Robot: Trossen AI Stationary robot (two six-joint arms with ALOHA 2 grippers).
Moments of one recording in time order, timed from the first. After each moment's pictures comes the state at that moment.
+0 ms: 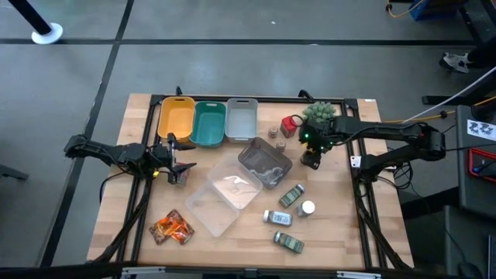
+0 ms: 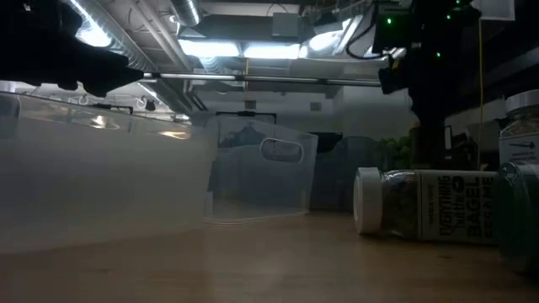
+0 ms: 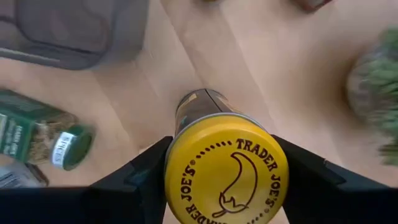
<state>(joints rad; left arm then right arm) -0.22 0.04 0.01 0.06 -0.40 0.10 -0.26 1.28 0.96 -1.03 0.00 0.20</state>
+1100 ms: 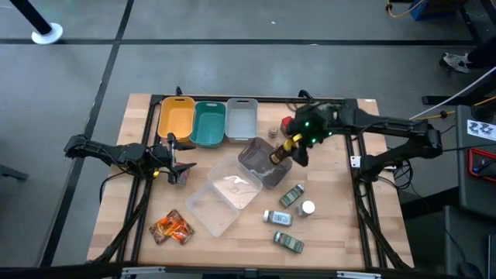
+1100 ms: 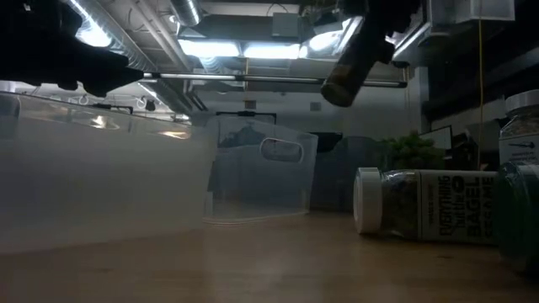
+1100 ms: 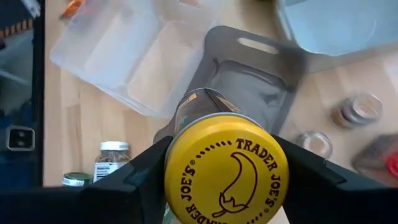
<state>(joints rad) -0.22 0.04 0.01 0.06 -0.40 0.10 -0.15 1.34 1.29 -0.87 -0.20 0.15</state>
